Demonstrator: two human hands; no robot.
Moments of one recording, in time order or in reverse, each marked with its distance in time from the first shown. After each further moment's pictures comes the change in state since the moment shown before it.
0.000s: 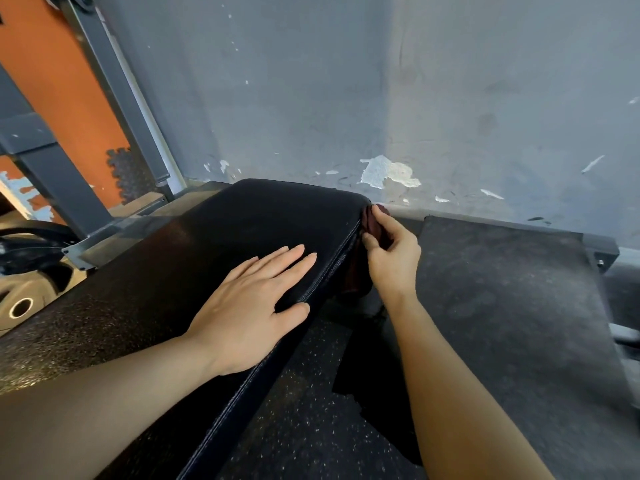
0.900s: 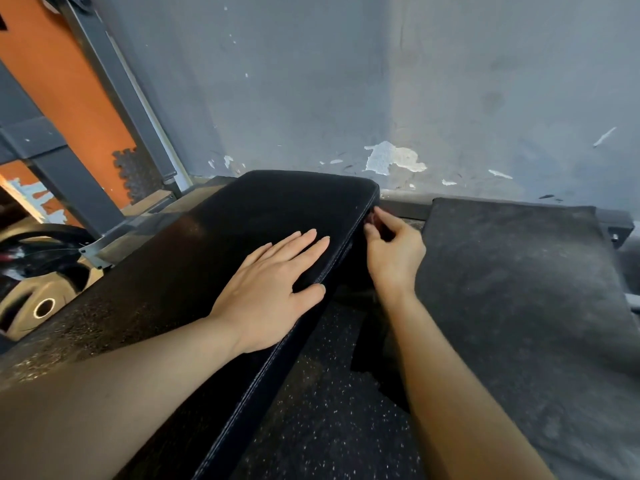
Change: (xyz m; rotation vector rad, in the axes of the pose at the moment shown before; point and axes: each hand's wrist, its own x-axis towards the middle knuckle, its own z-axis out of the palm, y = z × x) left_hand -0.001 0.001 0.000 -0.018 -0.007 0.010; right_hand -0.033 -0.014 0.012 -0.076 0.116 0.115
